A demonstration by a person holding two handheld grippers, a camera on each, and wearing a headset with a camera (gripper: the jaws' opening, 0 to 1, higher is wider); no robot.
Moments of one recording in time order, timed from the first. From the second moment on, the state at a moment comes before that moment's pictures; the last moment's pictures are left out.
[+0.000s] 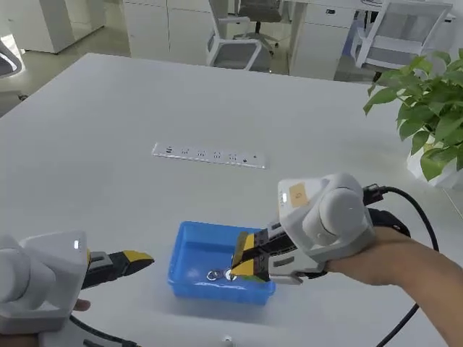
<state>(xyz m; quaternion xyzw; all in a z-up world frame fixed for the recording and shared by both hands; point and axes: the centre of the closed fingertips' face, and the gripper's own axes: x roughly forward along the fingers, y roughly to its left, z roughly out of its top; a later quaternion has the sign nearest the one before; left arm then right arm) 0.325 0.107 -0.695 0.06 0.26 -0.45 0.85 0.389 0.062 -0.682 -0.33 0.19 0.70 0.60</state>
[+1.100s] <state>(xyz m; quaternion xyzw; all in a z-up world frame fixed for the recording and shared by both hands) 0.335 0.110 -0.691 0.05 0.25 -0.44 0.86 0.432 0.060 -0.736 -0.36 0.22 0.69 0.59</state>
